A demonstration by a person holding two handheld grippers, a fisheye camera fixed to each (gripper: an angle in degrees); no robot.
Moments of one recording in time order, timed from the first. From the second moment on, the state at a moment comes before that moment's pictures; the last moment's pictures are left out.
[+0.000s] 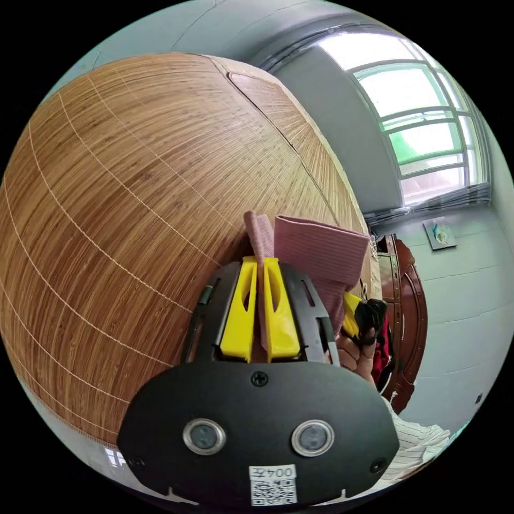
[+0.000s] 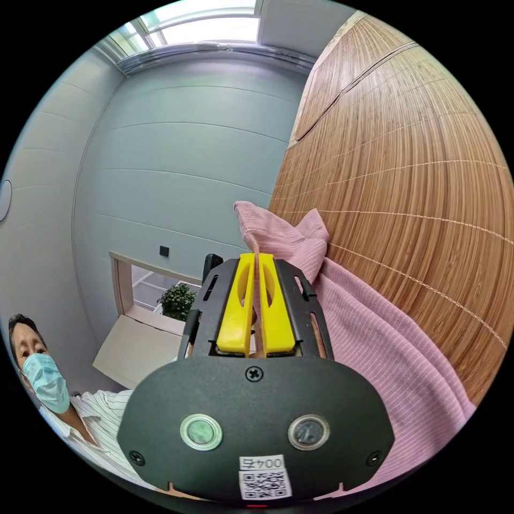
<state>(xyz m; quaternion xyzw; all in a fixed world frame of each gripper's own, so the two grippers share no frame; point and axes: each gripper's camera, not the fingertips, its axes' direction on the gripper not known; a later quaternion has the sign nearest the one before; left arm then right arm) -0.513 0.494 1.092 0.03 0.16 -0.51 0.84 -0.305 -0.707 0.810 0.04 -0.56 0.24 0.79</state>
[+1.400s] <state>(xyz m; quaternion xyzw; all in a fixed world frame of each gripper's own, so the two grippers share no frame) -0.368 0.556 0.836 0.01 -0.11 -0.31 0.94 -0.384 -0.686 0.491 0.17 -0.45 -0.21 0.85</state>
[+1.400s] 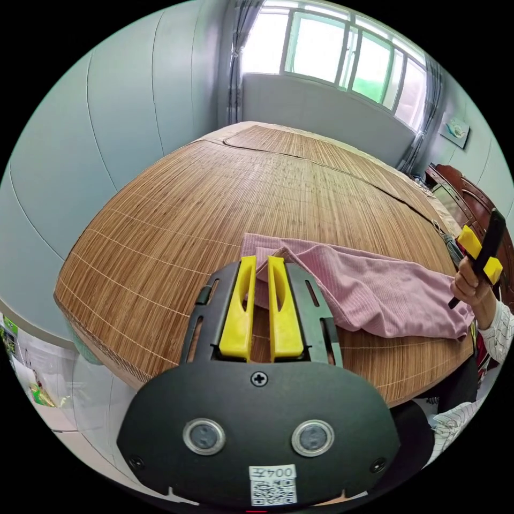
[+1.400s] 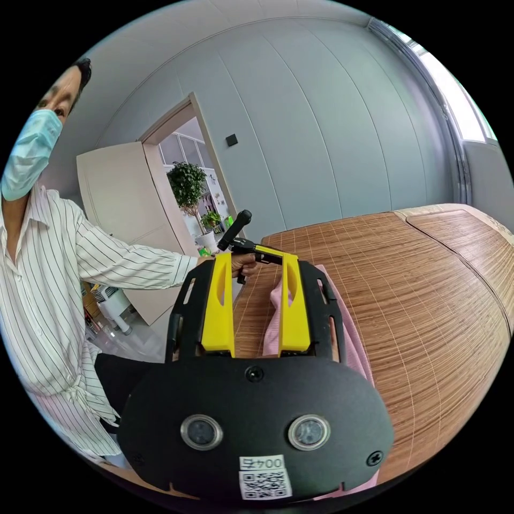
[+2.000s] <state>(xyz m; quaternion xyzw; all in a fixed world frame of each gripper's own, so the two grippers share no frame) -0.334 0.564 0.804 -0.01 -0.17 -0.28 0.94 -0.376 -0.695 0.470 0.10 -0.32 -0.20 0.92</state>
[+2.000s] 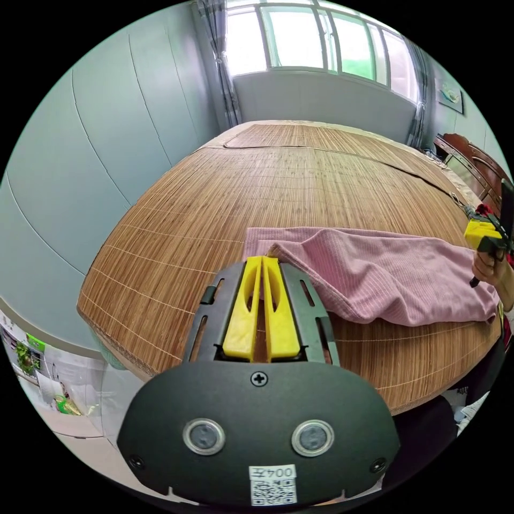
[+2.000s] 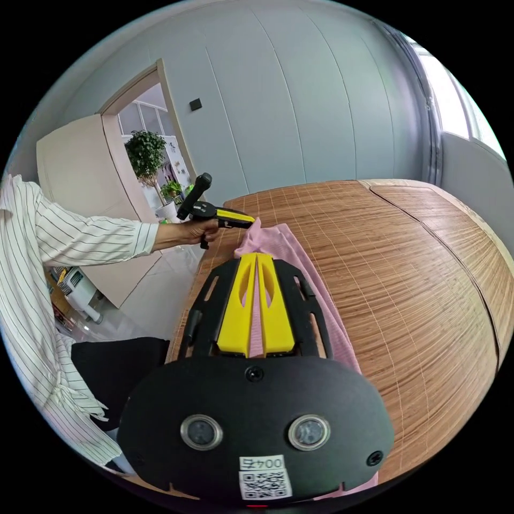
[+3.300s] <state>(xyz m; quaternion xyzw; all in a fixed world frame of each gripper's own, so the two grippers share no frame) -0.312 0.687 0.701 0.19 0.01 -0.06 0.98 -0.593 -0.866 0.555 -0.11 -0.16 -0.27 0.94</state>
